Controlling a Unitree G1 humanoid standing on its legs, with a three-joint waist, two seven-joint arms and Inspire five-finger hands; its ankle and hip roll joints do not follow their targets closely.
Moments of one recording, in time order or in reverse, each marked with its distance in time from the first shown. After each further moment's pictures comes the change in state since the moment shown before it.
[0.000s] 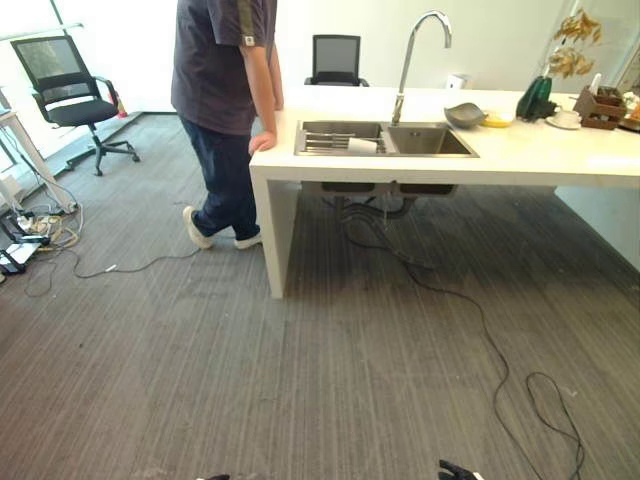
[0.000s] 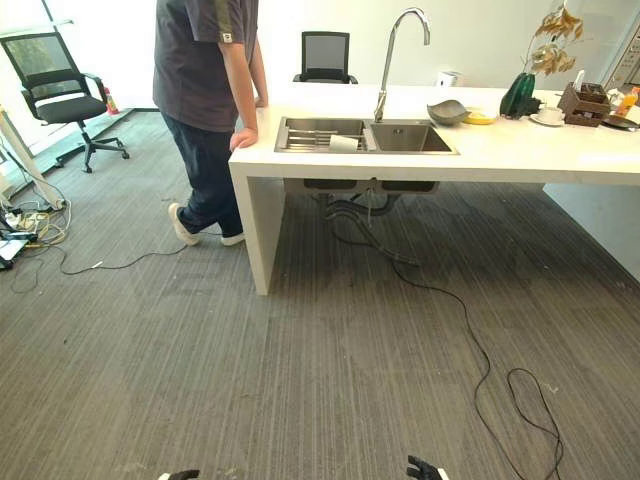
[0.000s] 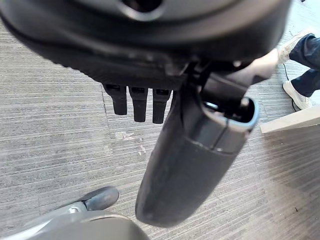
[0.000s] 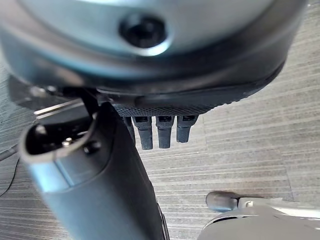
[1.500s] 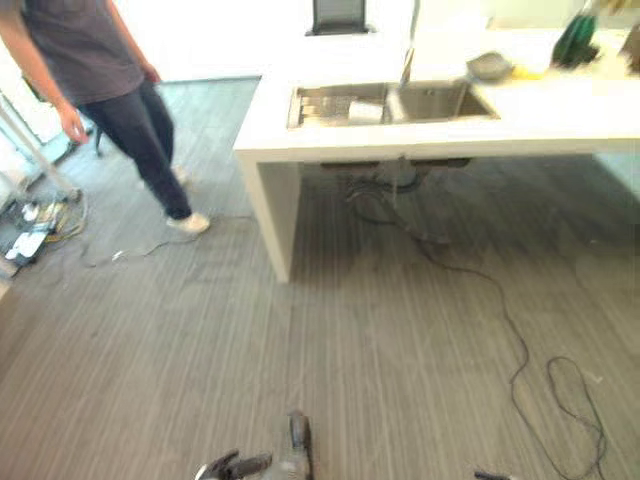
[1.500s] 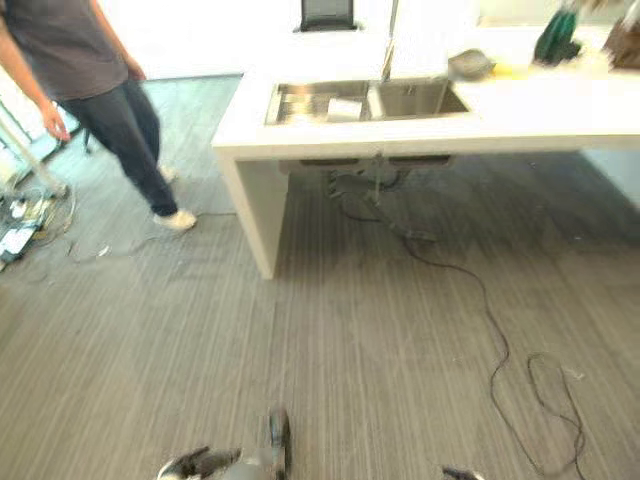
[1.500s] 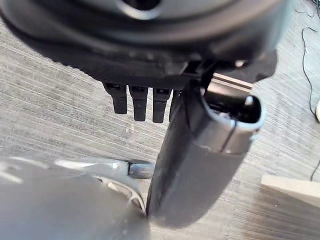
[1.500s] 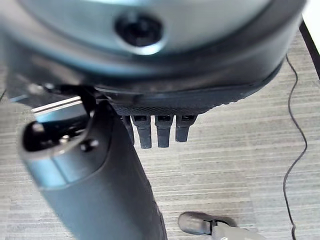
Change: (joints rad) left arm -0.114 -0.027 0.164 0.197 -0.393 0.007 -0.175; right arm -0.072 -0.110 -0.042 0.250 0.002 0.087 0.111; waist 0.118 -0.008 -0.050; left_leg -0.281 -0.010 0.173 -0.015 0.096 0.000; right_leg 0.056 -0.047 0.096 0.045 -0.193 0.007
